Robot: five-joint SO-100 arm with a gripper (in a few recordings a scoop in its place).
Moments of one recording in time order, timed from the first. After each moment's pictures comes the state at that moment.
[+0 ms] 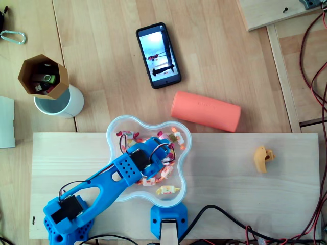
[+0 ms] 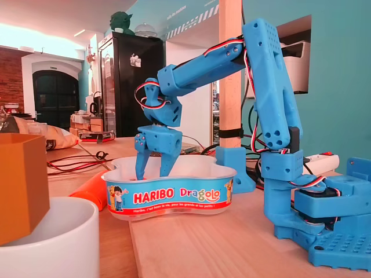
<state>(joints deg) 55.2 75.1 88.4 64.2 -12.7</state>
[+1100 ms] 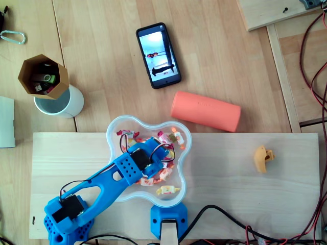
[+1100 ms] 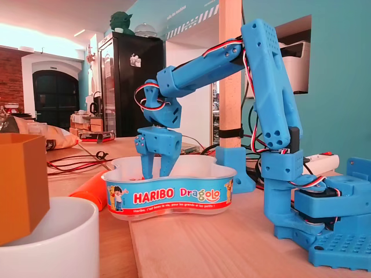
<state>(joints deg) 55.1 74.2 88.4 64.3 -12.2</state>
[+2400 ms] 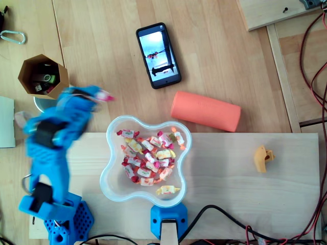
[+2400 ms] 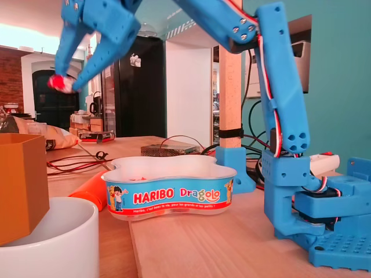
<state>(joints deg) 18.7 79.7 33.6 100.2 -0.3</state>
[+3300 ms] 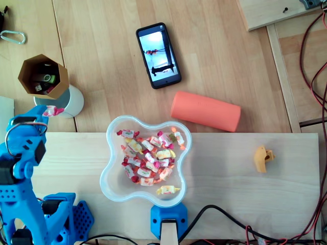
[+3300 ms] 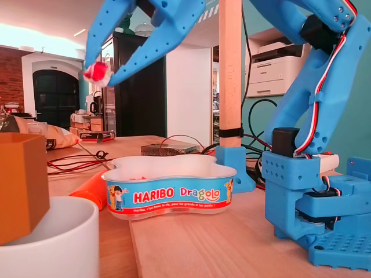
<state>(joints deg) 0.4 117.3 83.6 83.2 -0.2</state>
